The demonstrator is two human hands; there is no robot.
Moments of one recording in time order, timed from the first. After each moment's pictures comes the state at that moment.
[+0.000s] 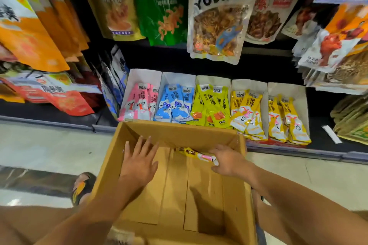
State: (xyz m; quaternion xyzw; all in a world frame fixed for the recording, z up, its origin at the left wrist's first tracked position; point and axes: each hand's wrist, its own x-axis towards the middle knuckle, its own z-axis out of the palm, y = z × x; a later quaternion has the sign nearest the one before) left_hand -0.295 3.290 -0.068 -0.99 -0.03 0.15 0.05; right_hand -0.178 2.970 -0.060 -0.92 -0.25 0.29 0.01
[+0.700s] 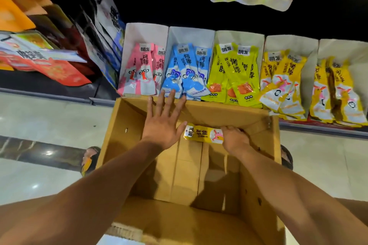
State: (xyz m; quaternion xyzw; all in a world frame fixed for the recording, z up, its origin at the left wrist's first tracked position) left_hand -0.209 3.276 -0.105 -1.00 0.02 0.04 0.00; right_hand -0.144 3.013 -0.199 -0.94 -0.15 0.32 -0.06
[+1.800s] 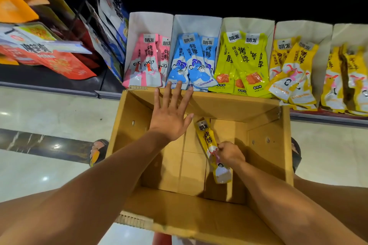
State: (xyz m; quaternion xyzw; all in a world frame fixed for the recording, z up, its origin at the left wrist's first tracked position) left_hand -0.210 3.281 -0.107 -1.00 0.02 0.06 0.01; right_hand -0.226 3.033 -0.241 -0.89 0.04 0.42 0.20
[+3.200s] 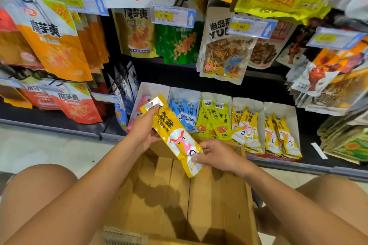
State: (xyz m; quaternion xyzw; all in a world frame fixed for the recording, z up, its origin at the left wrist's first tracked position) left_hand -0.244 3.303 0.115 -0.55 -0.31 0.00 -0.78; right_hand -0.220 3.060 0.088 -0.84 -0.19 0.32 0.38
